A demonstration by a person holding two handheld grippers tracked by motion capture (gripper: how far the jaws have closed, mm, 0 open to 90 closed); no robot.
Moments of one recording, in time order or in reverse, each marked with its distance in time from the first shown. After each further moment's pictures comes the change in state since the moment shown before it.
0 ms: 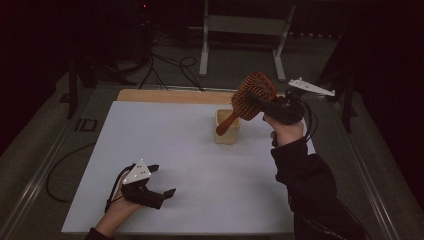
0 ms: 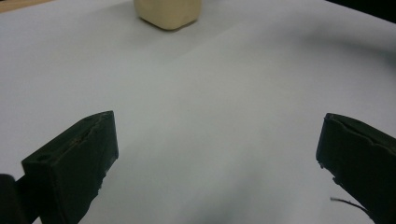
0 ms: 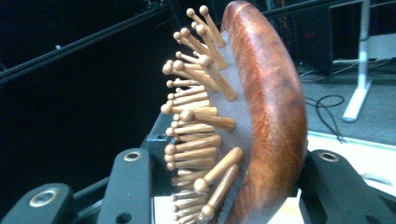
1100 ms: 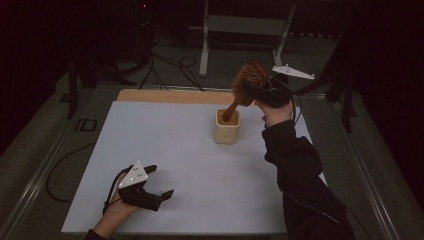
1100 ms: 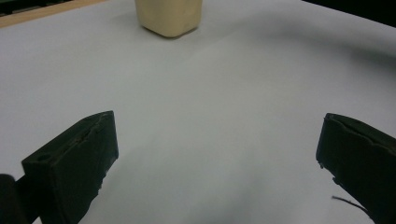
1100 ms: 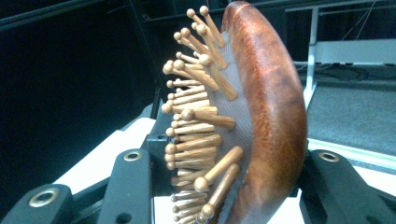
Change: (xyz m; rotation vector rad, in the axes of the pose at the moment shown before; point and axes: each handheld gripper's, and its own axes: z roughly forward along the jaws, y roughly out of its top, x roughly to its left) left arm -0.002 -0.004 -0.005 -0.039 0.008 0.032; right arm -0.030 0.008 0.056 0.045 -0.161 -0.075
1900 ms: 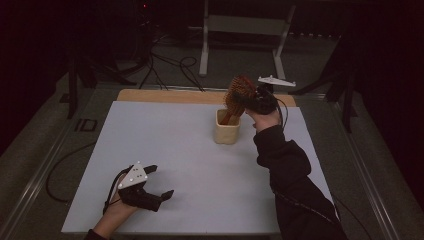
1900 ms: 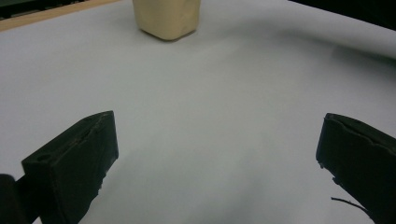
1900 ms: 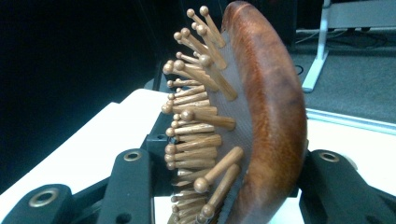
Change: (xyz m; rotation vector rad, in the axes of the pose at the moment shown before) left arm 0.000 -0.001 0.000 -0.010 -0.005 0.003; right arm -0.010 -0.039 0.039 0.110 0.019 0.026
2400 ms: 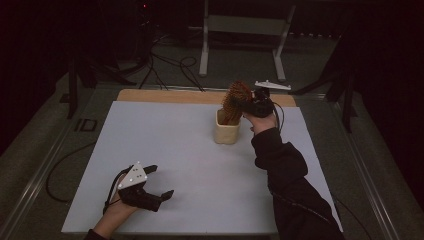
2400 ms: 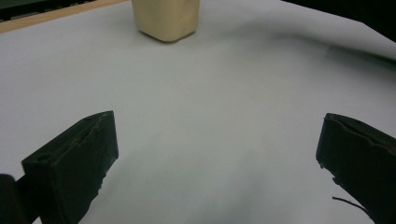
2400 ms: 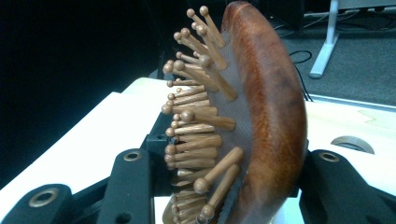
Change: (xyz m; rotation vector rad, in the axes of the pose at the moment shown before) left arm 0.000 0.000 0.000 -0.006 -0.001 0.003; right arm -0.007 -0.015 0.014 0.039 0.018 0.032
